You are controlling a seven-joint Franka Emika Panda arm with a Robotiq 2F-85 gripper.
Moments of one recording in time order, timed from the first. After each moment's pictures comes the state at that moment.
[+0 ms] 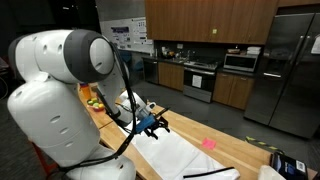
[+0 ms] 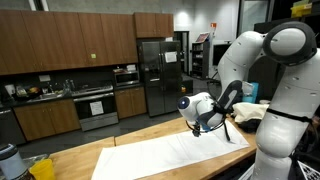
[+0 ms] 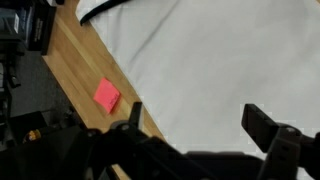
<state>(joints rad) 0.13 -0.19 0.12 -2.74 -0.98 2.32 0.61</state>
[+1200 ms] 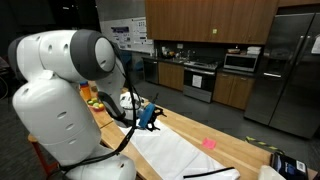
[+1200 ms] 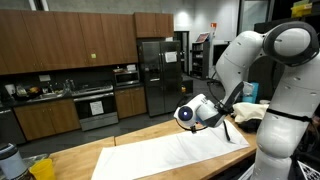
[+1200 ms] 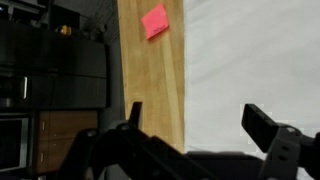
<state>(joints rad) 0.16 -0.17 0.19 -2.72 -1.38 2.31 0.44</state>
